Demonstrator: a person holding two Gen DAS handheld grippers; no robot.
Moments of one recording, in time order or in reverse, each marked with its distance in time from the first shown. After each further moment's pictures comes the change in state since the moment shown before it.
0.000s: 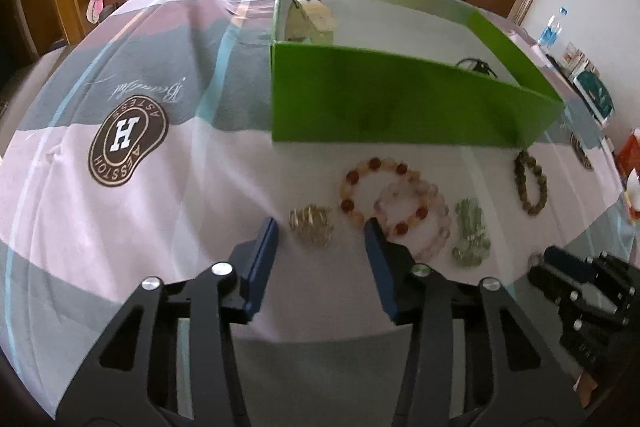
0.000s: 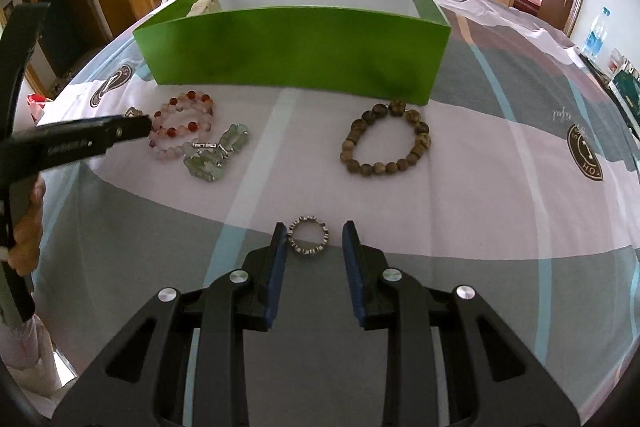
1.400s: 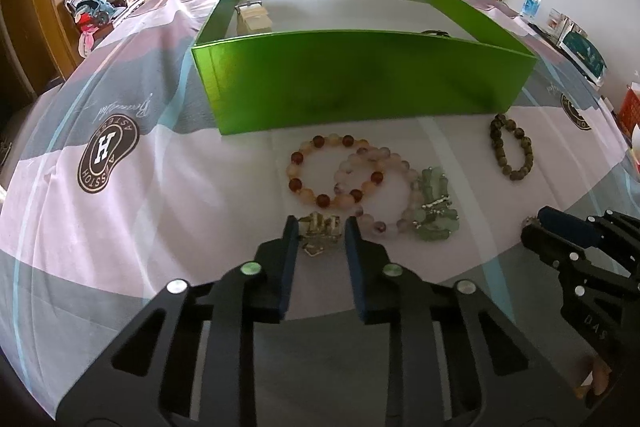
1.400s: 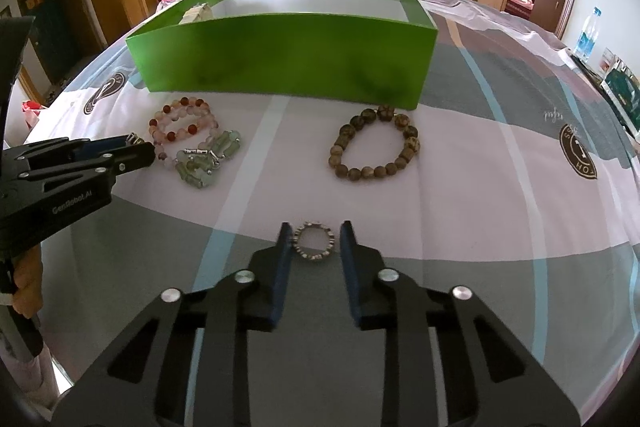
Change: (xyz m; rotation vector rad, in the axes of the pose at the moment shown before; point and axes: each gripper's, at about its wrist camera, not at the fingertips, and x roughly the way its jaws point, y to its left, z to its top) left arm -0.002 -0.048 -0.022 0.128 -0.028 0.039; right arm 0.001 -0.003 -0.003 0.017 -0.036 -0.020
